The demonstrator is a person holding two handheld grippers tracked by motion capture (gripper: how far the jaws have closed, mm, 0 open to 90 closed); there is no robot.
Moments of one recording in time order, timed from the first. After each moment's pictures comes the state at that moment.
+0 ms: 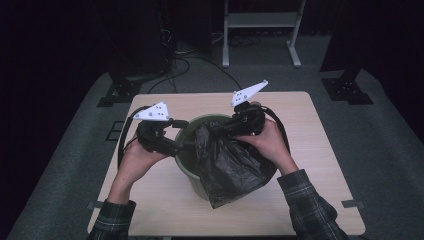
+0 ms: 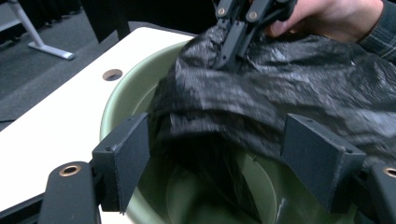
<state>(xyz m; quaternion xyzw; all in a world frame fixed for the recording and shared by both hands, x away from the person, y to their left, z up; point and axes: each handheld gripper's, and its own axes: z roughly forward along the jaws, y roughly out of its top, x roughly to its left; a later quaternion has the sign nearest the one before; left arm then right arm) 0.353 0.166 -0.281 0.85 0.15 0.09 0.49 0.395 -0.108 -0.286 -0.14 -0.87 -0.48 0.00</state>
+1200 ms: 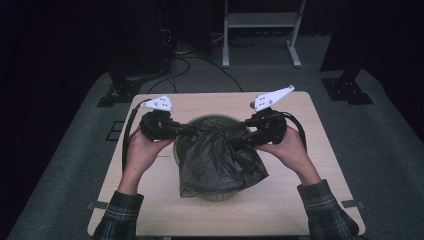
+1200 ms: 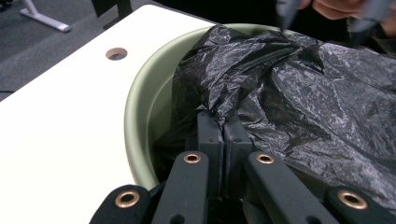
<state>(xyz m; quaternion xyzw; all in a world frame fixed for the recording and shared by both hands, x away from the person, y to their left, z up) 0.378 0.170 -0.284 0.86 0.20 0.07 0.46 0.366 -0.153 -0.281 -0.14 -0.85 -0.51 0.01</state>
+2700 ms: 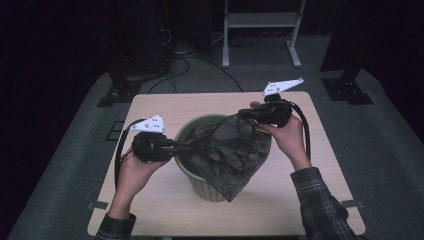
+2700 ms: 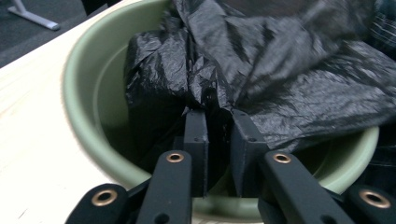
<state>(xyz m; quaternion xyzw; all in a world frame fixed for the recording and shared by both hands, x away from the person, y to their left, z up) 0.330 0.179 -0.304 0.86 0.19 0.06 0.47 0.419 -0.179 -0.295 -0.24 -0.82 -0.52 -0.09</state>
